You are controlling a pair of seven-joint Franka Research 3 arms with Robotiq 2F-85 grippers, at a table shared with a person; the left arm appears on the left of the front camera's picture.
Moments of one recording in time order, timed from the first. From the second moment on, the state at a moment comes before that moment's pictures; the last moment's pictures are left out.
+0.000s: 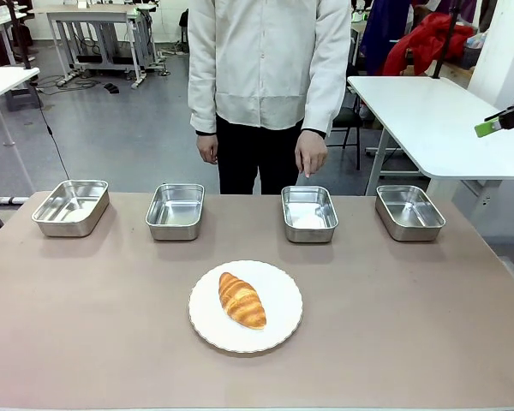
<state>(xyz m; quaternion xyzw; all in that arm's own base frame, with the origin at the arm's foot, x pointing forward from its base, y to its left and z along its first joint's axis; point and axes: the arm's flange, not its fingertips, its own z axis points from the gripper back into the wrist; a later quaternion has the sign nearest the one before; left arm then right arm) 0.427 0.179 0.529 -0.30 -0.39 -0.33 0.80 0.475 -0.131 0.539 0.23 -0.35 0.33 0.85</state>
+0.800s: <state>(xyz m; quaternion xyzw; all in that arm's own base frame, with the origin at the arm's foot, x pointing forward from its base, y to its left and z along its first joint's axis) 0.427 0.179 0.529 -0.30 -0.39 -0.33 0.80 0.475 -0.131 0.539 0.23 -0.35 0.33 0.85</state>
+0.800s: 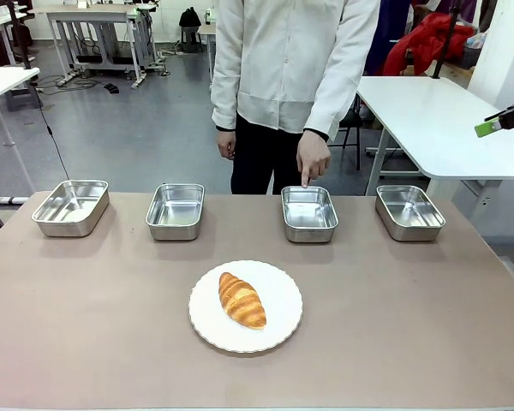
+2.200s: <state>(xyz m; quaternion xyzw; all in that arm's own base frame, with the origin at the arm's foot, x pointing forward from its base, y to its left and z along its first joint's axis) 0.427 0.179 0.529 -0.30 -0.39 -0.33 0.80 0.483 0.014 0.579 0.20 -0.32 0.33 0.86</state>
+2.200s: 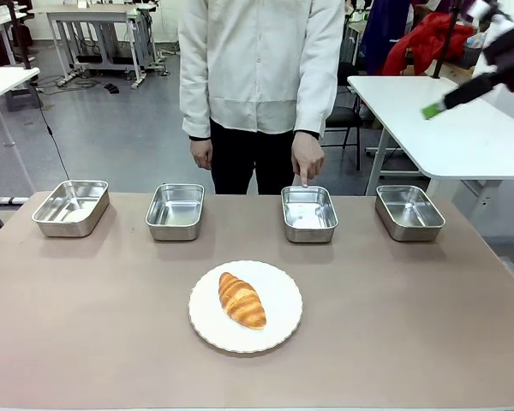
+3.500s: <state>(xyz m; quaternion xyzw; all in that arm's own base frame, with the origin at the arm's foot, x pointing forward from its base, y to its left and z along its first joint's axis) 0.427 0.180 0.529 -0.30 -0.40 -0.33 0.80 0.432 0.252 0.448 0.12 -0.17 0.36 0.91</state>
